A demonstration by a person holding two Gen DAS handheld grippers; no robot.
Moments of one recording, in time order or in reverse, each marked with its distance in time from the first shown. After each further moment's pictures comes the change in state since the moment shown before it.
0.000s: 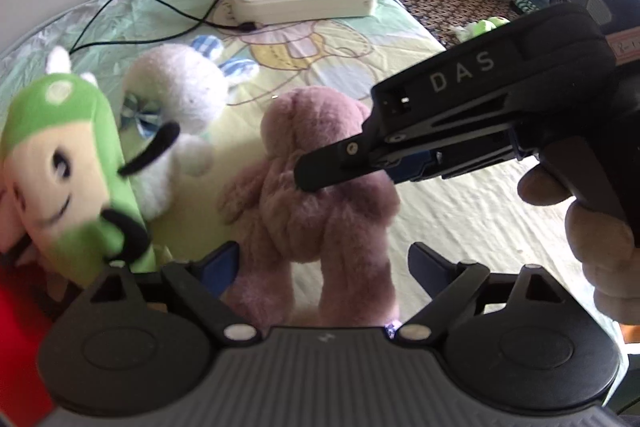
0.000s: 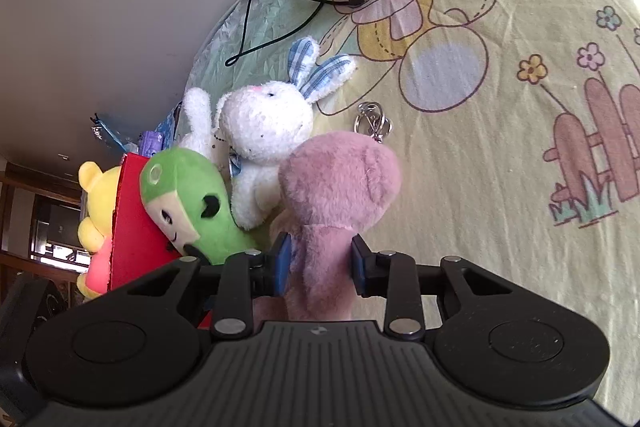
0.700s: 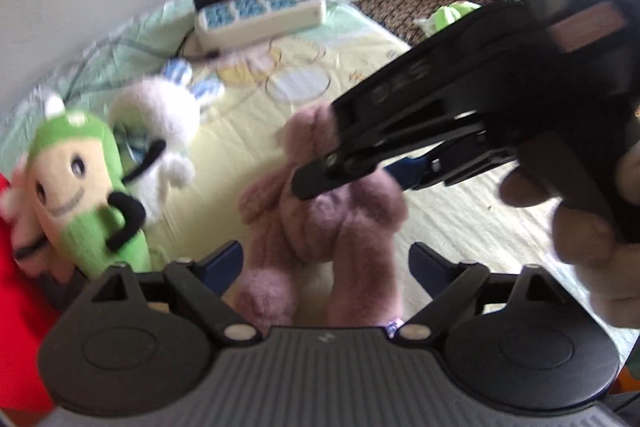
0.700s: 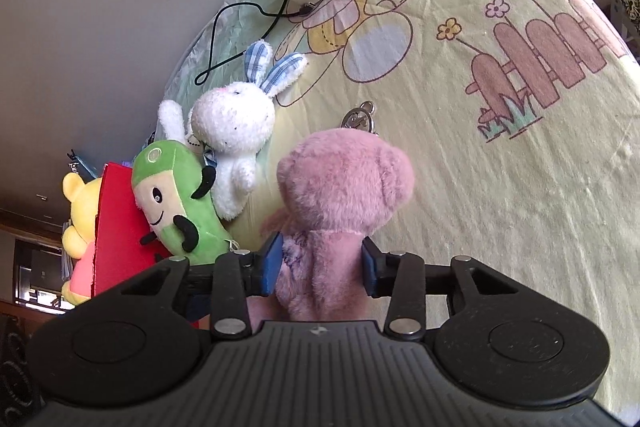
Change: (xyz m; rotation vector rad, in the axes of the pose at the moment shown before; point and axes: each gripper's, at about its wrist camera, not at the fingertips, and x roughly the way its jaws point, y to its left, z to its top) left arm -0.009 -0.017 -0.031 0.112 -0.031 0.043; right arm -0.017 -0.009 -0.044 0.096 -0.114 -0.078
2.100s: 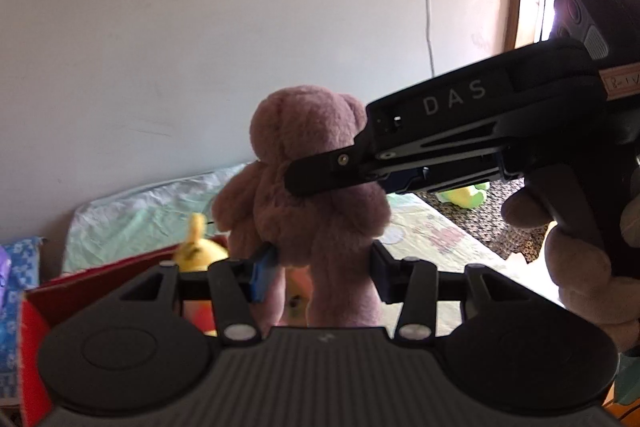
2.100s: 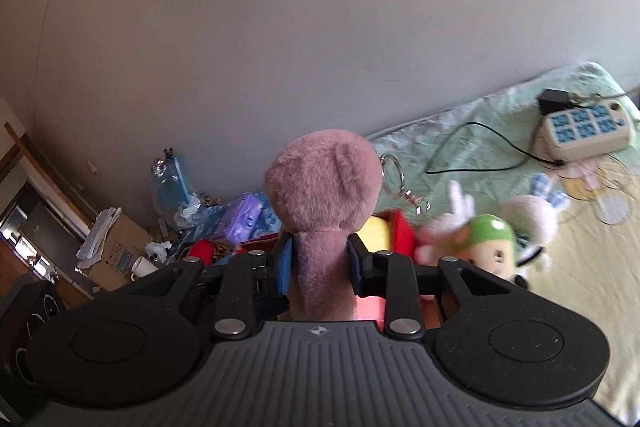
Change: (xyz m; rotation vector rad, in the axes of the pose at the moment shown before) left arm -0.256 0.187 -0.060 -0.019 -0.502 -0.032; right arm -0.030 0.310 -0.098 -0.417 -0.348 0.083
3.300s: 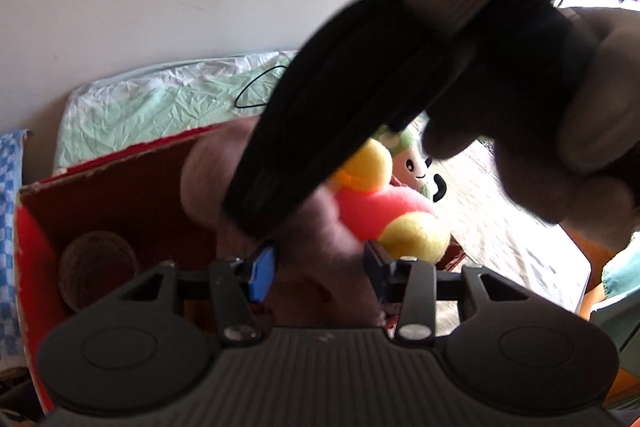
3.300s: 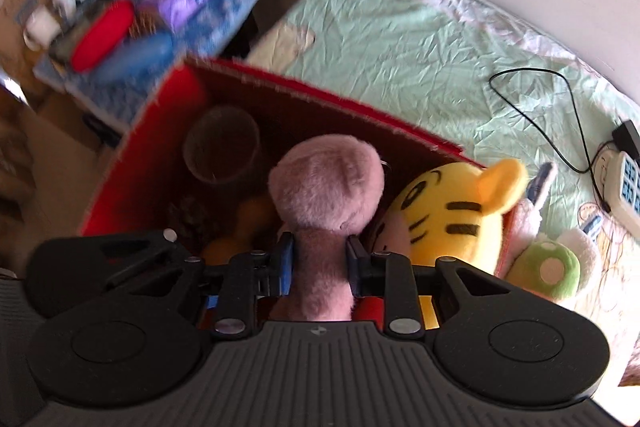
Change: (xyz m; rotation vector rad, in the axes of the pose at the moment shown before) left arm 0.074 0.123 -0.061 -0.135 0.280 -0.126; right arm 0.237 0.086 -0.005 -0.469 0.716 -0.338
